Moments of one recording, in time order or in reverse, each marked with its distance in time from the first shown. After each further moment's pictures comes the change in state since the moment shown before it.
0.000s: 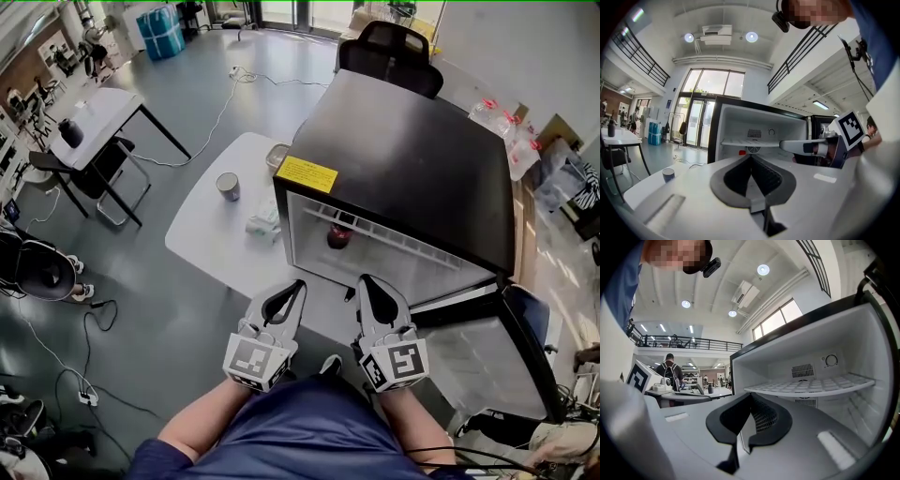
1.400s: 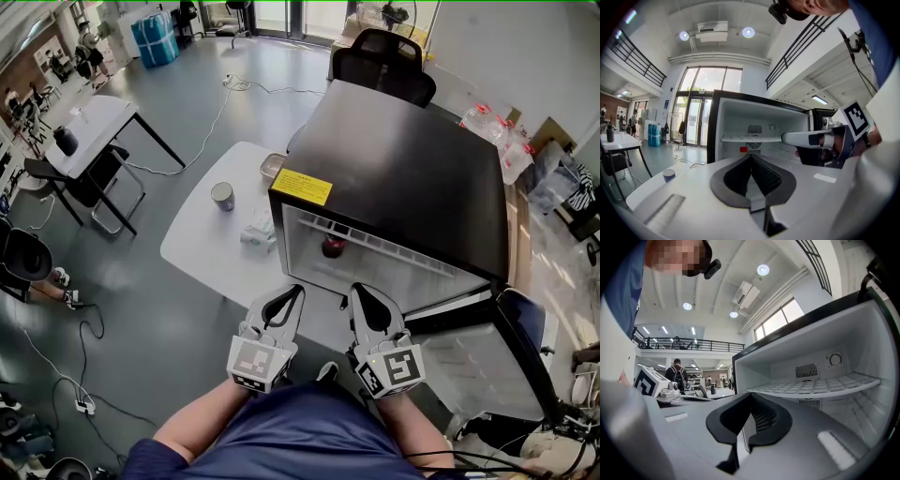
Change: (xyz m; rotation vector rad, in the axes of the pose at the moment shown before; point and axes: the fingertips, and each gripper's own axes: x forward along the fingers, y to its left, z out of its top) left arm 0.014 0.001 -0.006 0.056 0.043 -0.012; right arm 0.002 0.007 0.004 0.000 0.002 0.038
